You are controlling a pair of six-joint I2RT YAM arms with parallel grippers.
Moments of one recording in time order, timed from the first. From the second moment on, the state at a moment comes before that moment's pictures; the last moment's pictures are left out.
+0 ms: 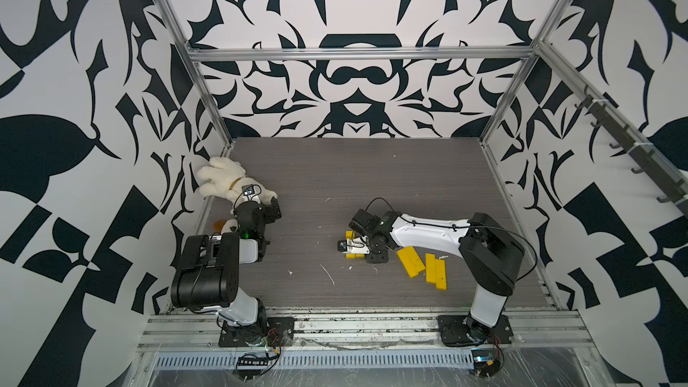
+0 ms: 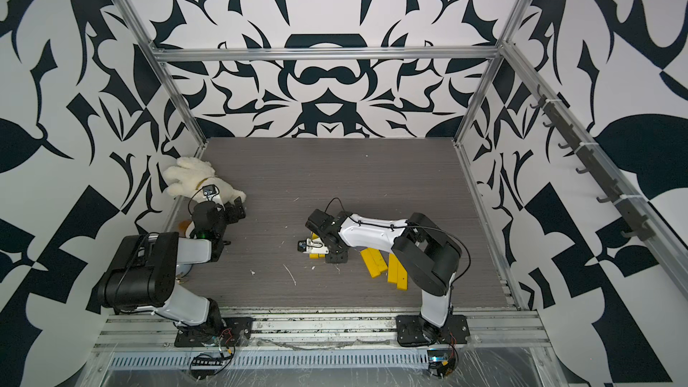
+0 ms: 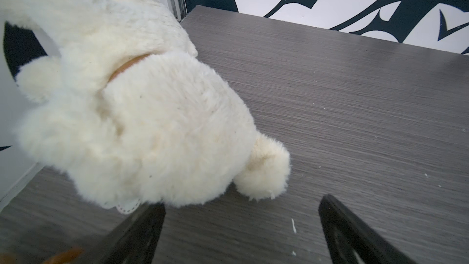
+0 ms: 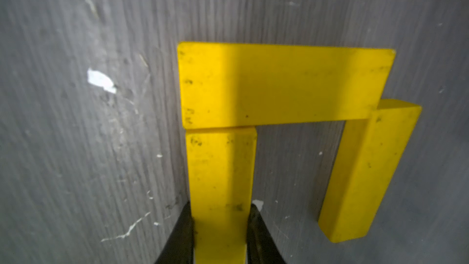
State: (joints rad) left arm 0.05 1.55 0.37 0.78 -0.09 -0.12; right arm 0.93 1.82 1.14 -0.69 0.09 -0.64
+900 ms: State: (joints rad) left arm 0.05 1.55 0.37 0.78 -0.09 -0.12; right arm 0.92 1.84 1.17 -0.76 0.04 -0.59
